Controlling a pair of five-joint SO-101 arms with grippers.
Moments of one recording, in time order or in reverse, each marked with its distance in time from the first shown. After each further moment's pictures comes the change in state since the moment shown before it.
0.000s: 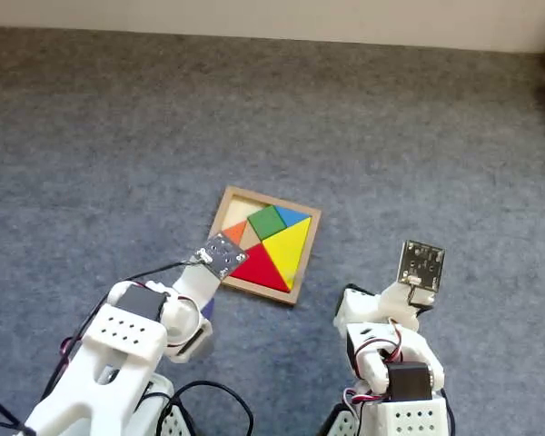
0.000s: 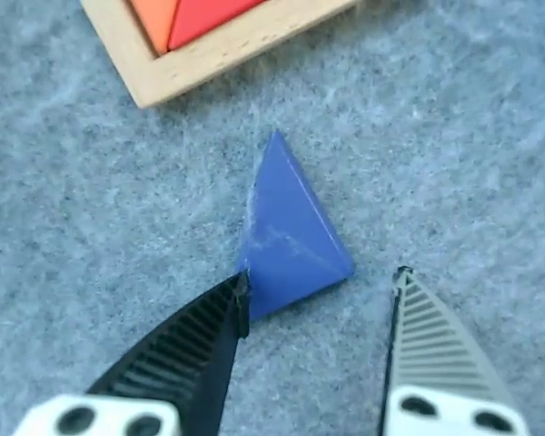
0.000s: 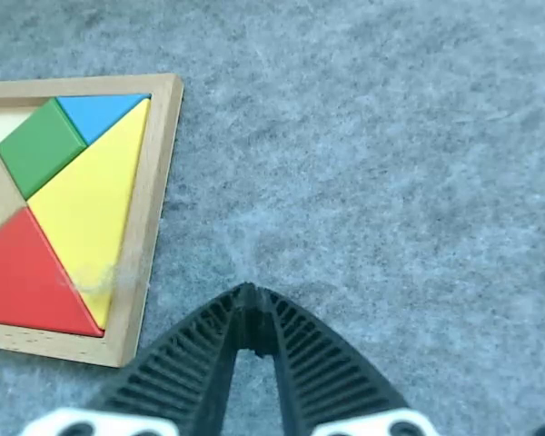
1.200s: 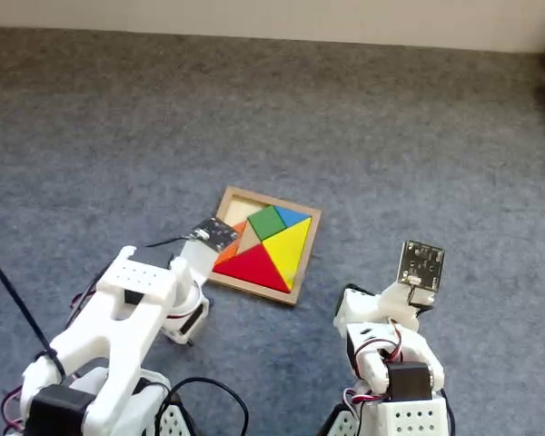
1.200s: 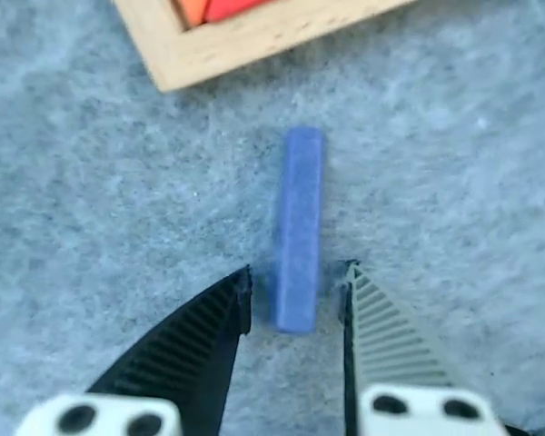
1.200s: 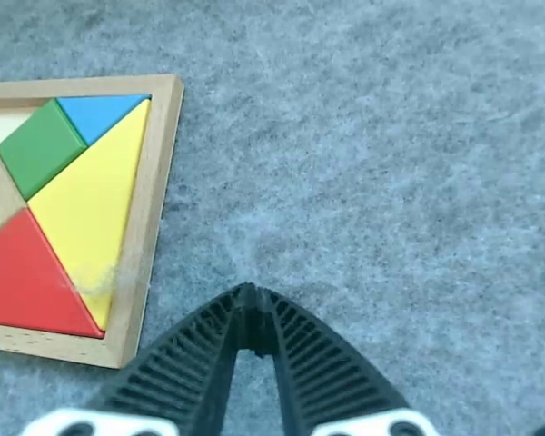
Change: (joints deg) left arm -6.4 25.4 -12.3 -1.5 2.5; right arm 0.0 0.0 0.0 0.0 0.0
